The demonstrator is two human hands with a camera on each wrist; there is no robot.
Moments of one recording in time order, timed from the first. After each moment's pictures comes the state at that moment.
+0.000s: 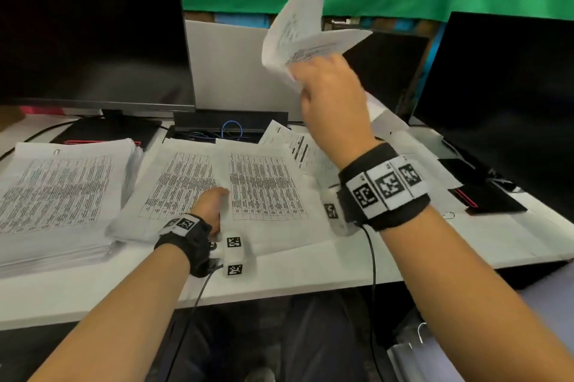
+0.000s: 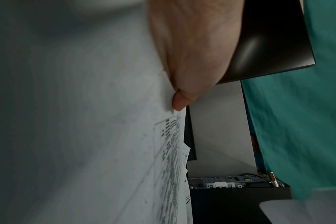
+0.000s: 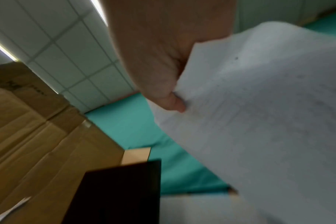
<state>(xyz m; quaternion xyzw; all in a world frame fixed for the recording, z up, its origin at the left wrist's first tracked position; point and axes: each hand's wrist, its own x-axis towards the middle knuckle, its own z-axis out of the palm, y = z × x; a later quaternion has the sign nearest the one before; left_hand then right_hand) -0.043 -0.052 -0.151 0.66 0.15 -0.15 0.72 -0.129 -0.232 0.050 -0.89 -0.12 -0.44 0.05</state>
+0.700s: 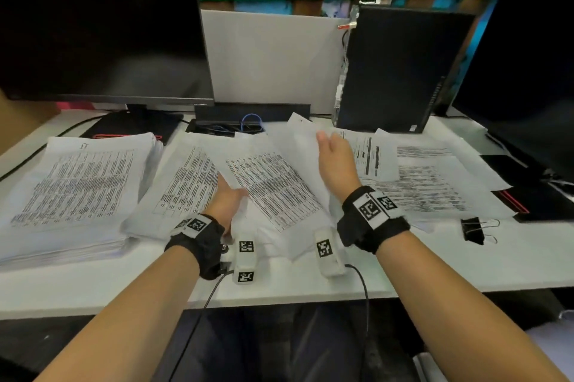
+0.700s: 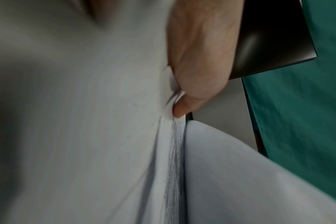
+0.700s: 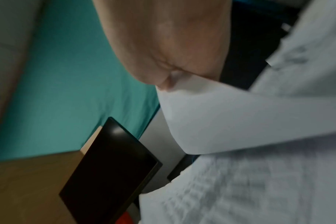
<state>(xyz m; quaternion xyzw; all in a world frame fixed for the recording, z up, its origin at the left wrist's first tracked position) -0.049 -0.061 -0.148 0.71 0.09 -0.09 0.69 -0.060 -0.255 -0.080 -0.84 0.07 -0.18 0.51</state>
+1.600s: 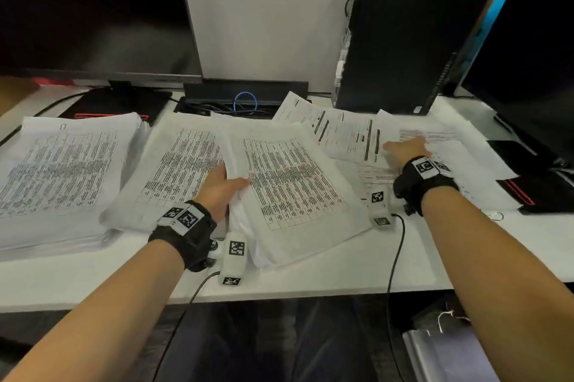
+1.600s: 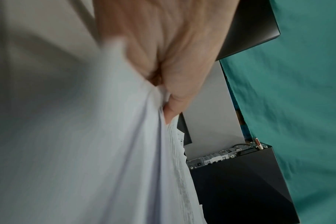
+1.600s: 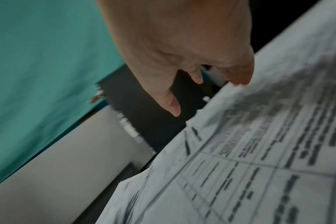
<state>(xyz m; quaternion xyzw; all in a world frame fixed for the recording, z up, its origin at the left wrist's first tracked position) -0.041 -0.067 -0.156 0.70 0.09 -0.12 0.70 -0.004 -0.427 -0.123 -0.83 0.40 -0.02 0.38</state>
